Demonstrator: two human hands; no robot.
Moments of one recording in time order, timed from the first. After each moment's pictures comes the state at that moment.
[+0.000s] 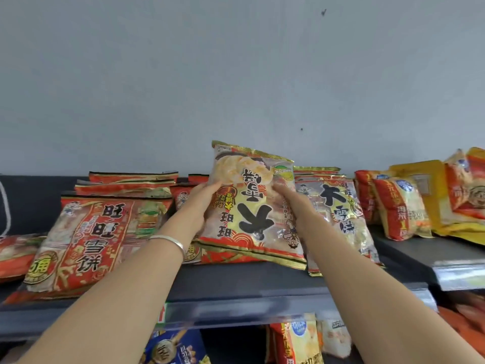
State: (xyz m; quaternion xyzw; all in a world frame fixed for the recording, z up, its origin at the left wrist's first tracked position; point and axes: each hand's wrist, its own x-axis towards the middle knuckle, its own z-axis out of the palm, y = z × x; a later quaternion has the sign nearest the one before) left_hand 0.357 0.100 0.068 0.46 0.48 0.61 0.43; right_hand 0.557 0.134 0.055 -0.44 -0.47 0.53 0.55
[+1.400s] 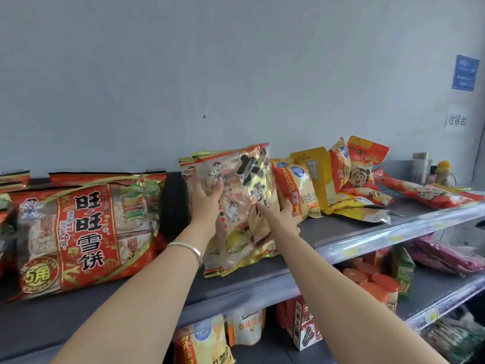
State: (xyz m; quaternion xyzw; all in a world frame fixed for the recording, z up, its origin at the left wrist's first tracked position) left_hand 0.595 0.177 0.029 0.53 0.35 0.66 0.41; right_hand 0.745 0.149 0.004 -0.68 -0.39 0.27 0.56
